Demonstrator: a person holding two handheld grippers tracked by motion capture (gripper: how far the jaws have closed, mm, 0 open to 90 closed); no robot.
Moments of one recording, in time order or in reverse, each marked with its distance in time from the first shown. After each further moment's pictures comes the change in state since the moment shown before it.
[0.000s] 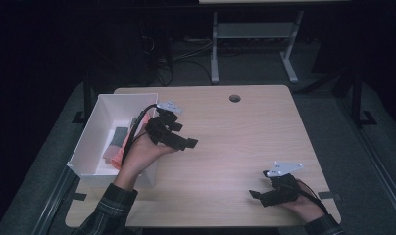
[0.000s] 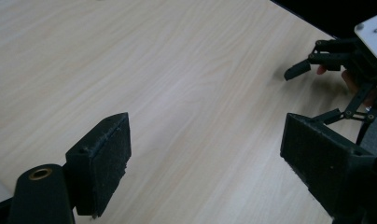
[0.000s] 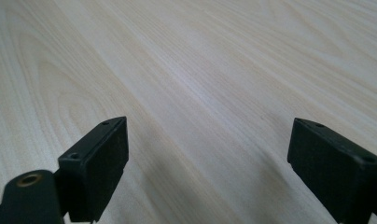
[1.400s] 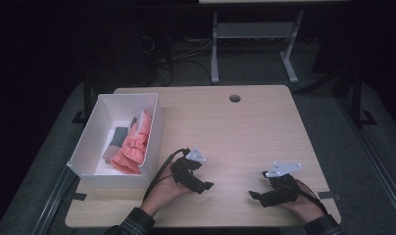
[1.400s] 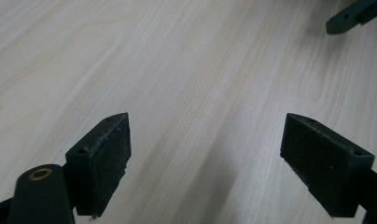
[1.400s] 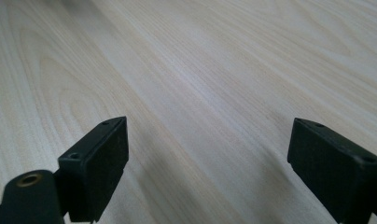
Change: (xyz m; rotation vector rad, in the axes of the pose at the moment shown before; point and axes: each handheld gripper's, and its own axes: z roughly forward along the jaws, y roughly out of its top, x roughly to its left) left arm -0.035 -0.086 0.102 0.112 -0.075 0.157; right arm 0.002 0.000 0.002 0.008 0.007 0.002
